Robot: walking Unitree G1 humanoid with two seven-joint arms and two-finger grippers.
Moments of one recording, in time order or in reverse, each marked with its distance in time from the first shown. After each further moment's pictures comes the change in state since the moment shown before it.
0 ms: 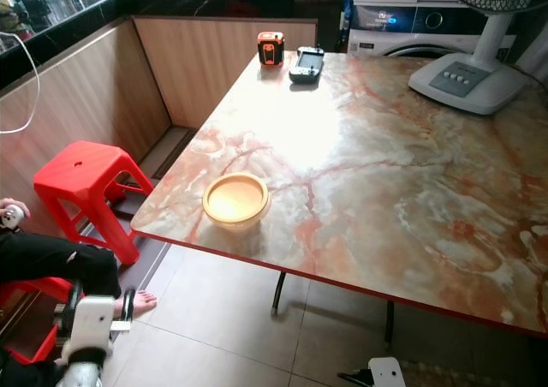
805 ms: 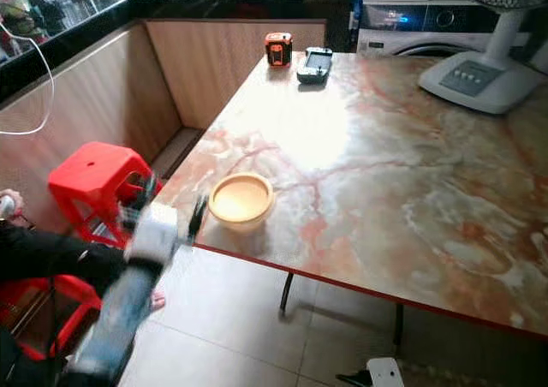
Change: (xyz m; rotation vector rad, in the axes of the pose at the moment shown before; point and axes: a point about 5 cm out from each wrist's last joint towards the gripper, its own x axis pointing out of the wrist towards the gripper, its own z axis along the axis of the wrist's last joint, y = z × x) left arm 0.060 -0.037 0.154 -0.170 -0.456 -0.192; right arm 0.000 0.001 0.000 -0.020 0.005 0.003
